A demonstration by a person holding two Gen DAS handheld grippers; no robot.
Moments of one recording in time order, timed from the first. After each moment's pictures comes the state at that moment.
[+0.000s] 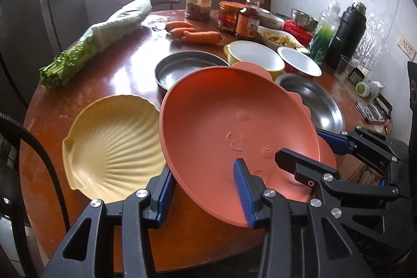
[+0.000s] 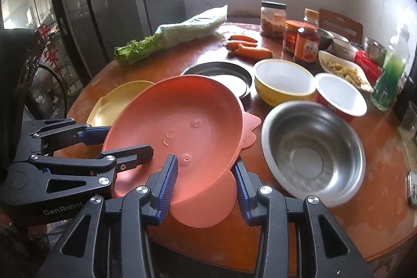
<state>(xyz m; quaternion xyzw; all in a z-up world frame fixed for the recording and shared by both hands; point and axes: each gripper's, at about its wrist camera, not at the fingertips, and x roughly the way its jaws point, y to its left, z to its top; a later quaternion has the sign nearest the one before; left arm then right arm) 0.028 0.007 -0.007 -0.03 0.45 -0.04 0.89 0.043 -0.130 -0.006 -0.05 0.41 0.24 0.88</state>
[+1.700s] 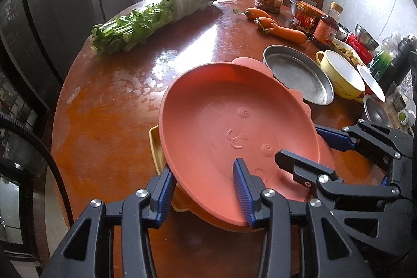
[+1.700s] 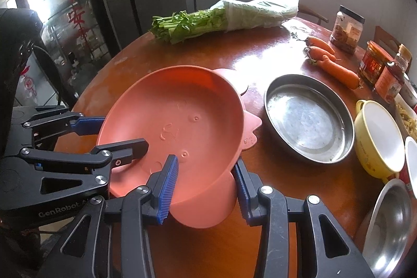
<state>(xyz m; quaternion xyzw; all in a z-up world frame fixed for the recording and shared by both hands) 0.049 0.131 -0.036 -0.08 0.49 0.05 0.86 0.106 0.010 -0.040 -0.12 0.45 0.33 0.82</state>
